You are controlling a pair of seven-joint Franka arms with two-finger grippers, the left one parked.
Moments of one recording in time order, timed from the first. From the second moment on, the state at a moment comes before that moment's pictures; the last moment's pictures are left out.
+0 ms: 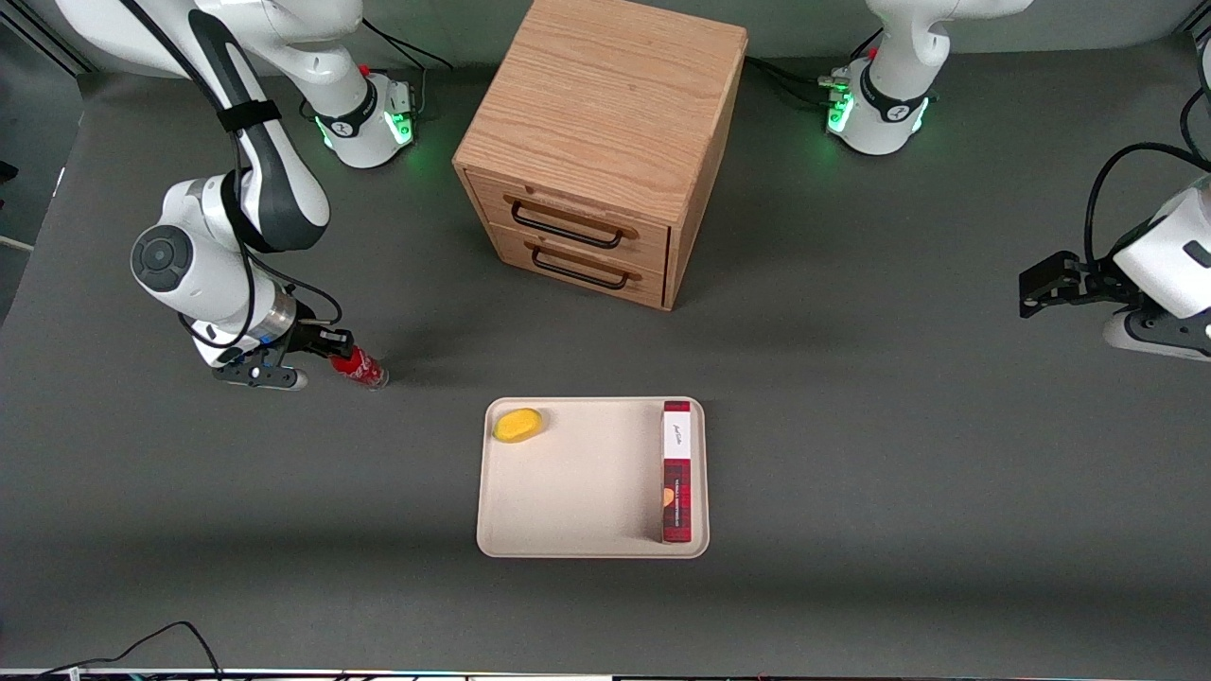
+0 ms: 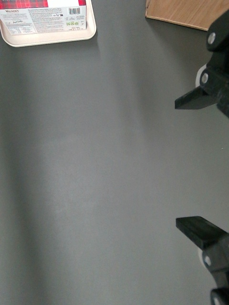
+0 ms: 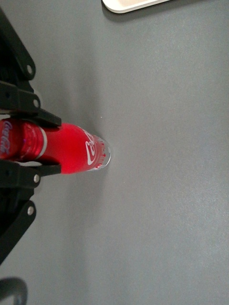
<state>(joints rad) 0.02 0.13 0.10 -2.24 0.04 2.34 0.24</state>
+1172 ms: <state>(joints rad) 0.04 0.22 0.13 -1.27 0.05 1.37 0.28</state>
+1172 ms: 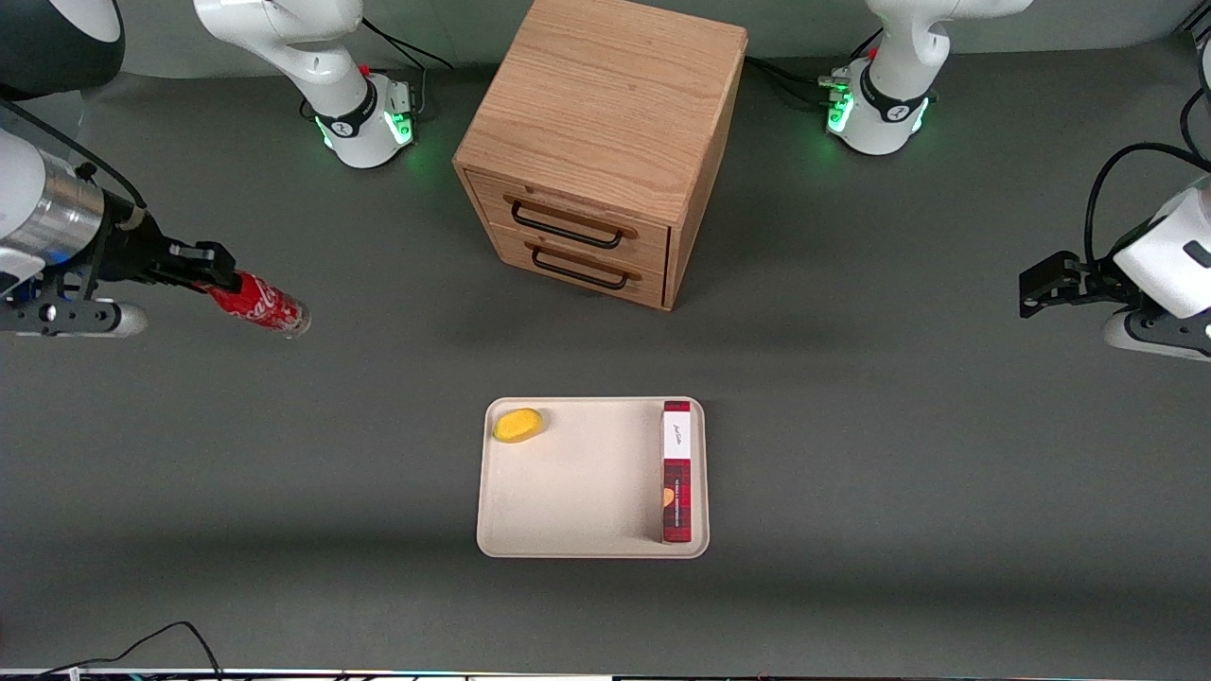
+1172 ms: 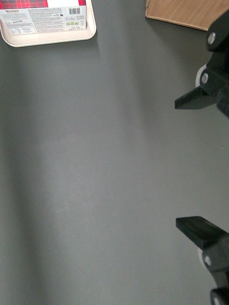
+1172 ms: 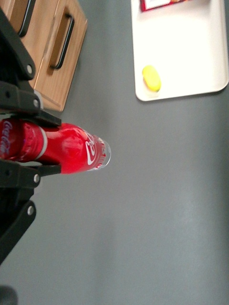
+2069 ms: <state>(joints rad) 0.24 0.84 0.26 -1.03 -0.14 1.93 1.03</state>
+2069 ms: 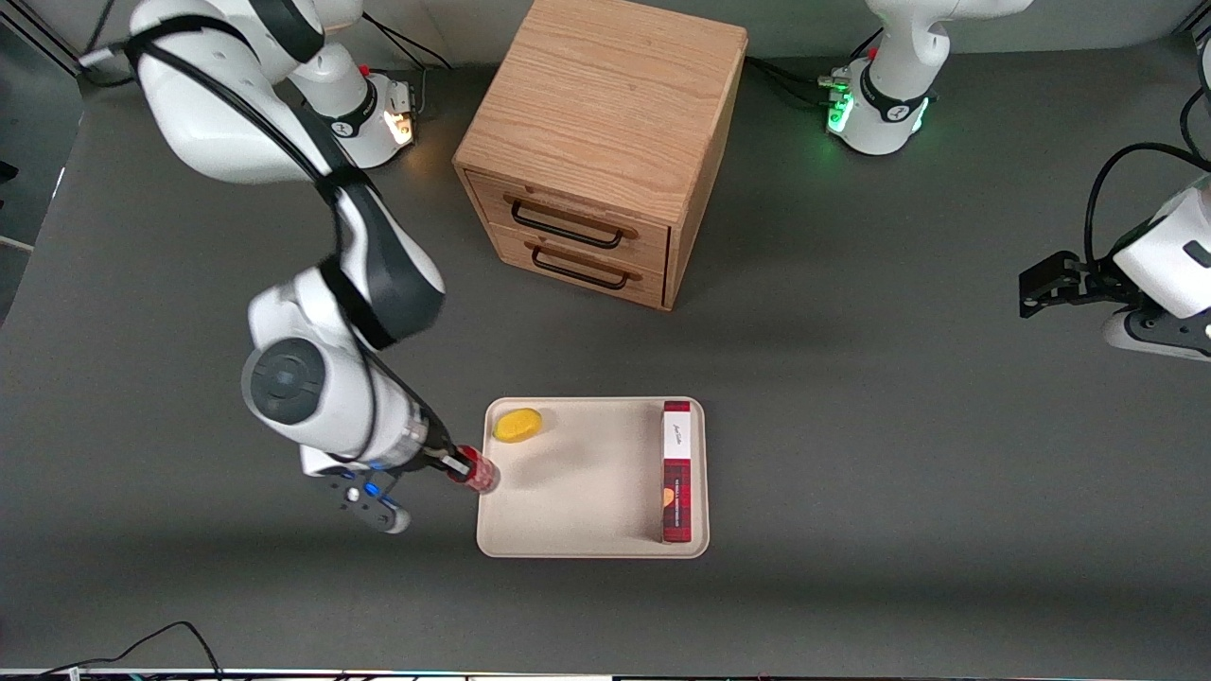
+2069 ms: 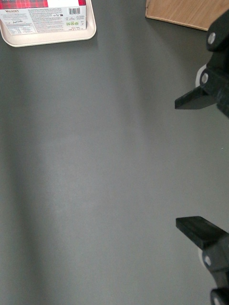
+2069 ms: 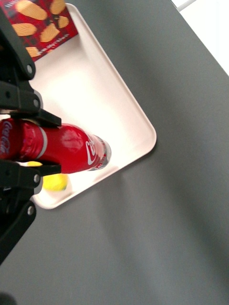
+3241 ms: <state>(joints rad) 0.17 0.62 0.36 -0.91 -0.26 1.50 0.85</state>
